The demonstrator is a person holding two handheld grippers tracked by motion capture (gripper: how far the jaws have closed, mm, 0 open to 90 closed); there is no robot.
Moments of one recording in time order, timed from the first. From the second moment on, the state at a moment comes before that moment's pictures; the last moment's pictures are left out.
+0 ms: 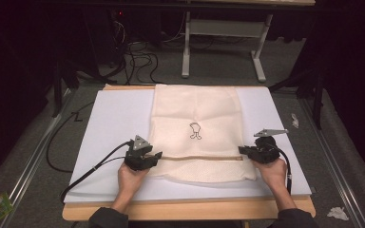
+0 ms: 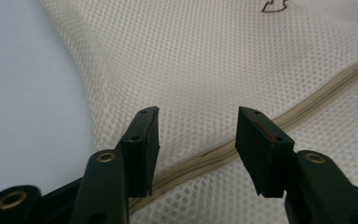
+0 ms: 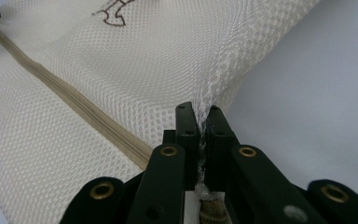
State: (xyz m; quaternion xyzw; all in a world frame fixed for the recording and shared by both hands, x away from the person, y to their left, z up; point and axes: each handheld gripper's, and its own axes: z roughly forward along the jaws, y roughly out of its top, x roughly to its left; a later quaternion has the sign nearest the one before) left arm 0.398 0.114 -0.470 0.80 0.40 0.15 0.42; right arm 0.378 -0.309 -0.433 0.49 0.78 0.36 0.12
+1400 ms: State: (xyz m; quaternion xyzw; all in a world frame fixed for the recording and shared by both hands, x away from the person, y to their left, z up) left arm 0.394 0.011 -0.438 0.84 0.29 0.08 0.45; right arm 0.385 -0.300 -0.412 0.47 0.77 0.42 0.10
